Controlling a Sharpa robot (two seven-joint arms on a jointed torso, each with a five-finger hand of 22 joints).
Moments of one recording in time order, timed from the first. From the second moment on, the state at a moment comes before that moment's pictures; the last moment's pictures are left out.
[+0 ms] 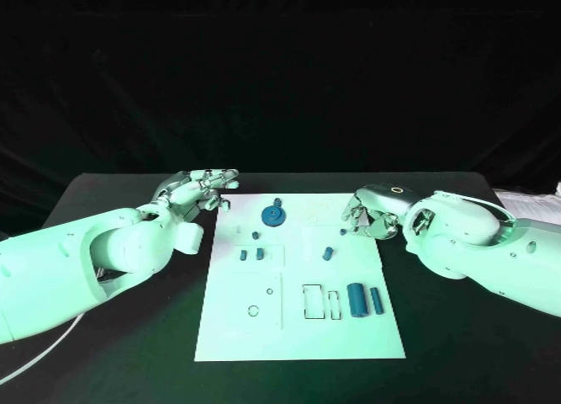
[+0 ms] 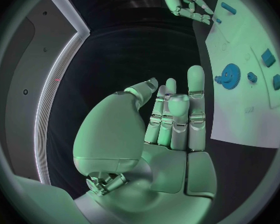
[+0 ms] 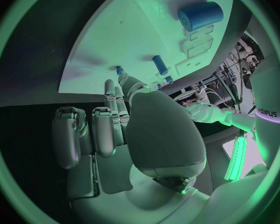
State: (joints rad) left arm 1.23 -0.87 -0.04 1.54 0.11 -0.31 0.32; left_hand 1.29 -0.15 0.50 0.04 0.07 1.08 0.15 0.12 0.07 1.20 0.07 0.29 0.13 1.32 -0.01 1.16 0.74 0.17 1.23 0.10 0.68 0.79; right arm 1.19 -0.94 -0.01 1.61 -1.68 -0.22 -0.19; right_hand 1.48 -0.14 0.31 0.17 0.11 1.12 0.13 0.07 0.08 1.20 0.06 0.06 0.22 1.47 -0.02 1.41 1.31 0.03 1.47 0.08 1.44 1.31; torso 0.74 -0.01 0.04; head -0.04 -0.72
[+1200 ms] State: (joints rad) left arm 1.23 -0.91 -0.04 1.58 0.21 -0.26 0.39; left_hand 1.29 -0.14 0.49 0.03 0.08 1.08 0.15 0.12 0.07 1.17 0.07 0.32 0.14 1.32 -0.01 1.16 0.73 0.17 1.23 0.10 0.67 0.78; right arm 1.17 -0.87 -0.01 1.55 -1.80 -0.15 -0.22; right_hand 1.47 -0.14 0.39 0.16 0.09 1.14 0.10 0.07 0.08 1.21 0.05 0.07 0.14 1.47 -0.03 1.41 1.31 0.05 1.46 0.08 1.42 1.31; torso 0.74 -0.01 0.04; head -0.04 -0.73
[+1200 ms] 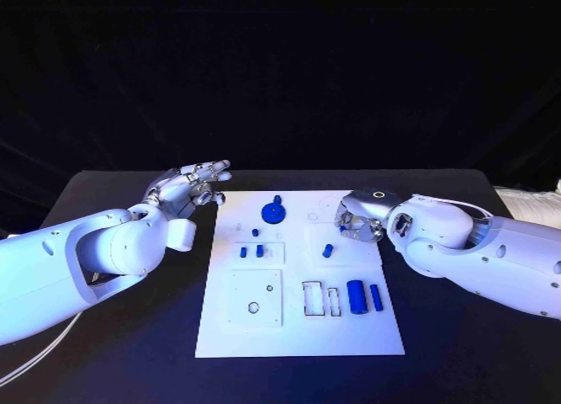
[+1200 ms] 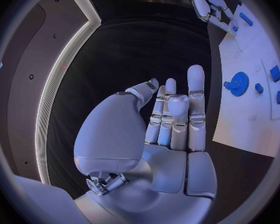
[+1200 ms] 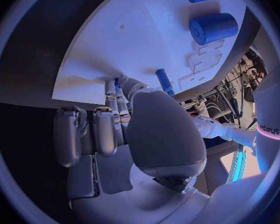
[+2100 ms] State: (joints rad) left arm 1.23 -0.91 -0.04 1.58 0.21 -0.26 0.38; left_hand 1.30 -0.13 0.48 0.03 0.08 1.08 0.15 0.12 0.07 1.15 0.07 0.34 0.15 1.33 -0.01 1.17 0.75 0.17 1.24 0.09 0.66 0.77; right arm 1.17 -0.87 -0.01 1.57 -1.82 -0.14 -0.24; right_hand 1.48 -0.09 0.52 0.06 0.05 1.19 0.12 0.07 0.10 1.27 0.06 0.06 0.11 1.47 -0.03 1.42 1.31 0.05 1.46 0.08 1.43 1.31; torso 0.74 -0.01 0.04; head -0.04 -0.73
